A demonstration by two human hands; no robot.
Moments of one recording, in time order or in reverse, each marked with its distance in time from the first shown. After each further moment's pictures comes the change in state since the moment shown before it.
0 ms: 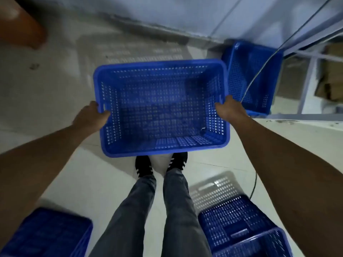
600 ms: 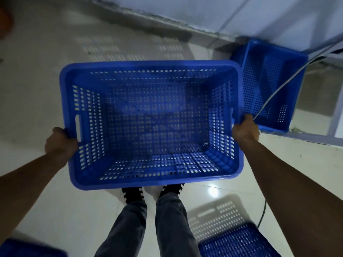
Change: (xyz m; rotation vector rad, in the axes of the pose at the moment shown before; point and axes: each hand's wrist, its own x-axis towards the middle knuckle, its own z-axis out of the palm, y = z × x) left_hand 0.117 -0.059 0.109 -0.052 0.140 -0.358; right_hand 0.146 0.058 0.088 0.153 0.240 0.199
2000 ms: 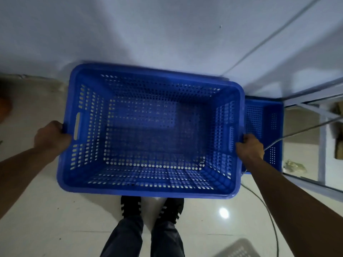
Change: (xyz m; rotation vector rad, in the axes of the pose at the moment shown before) left_hand 0.117 0.251 -0.146 0.129 0.131 0.331; right_hand 0.089 -0.109 -0.111 0.167 0.031 0.093
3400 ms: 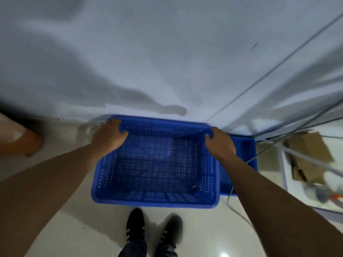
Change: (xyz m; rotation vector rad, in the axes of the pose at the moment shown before) left_hand -0.107 0.120 -0.167 -0.105 -0.103 0.442; right_hand -0.138 -0.154 -0.121 -0.116 -0.002 -0.414
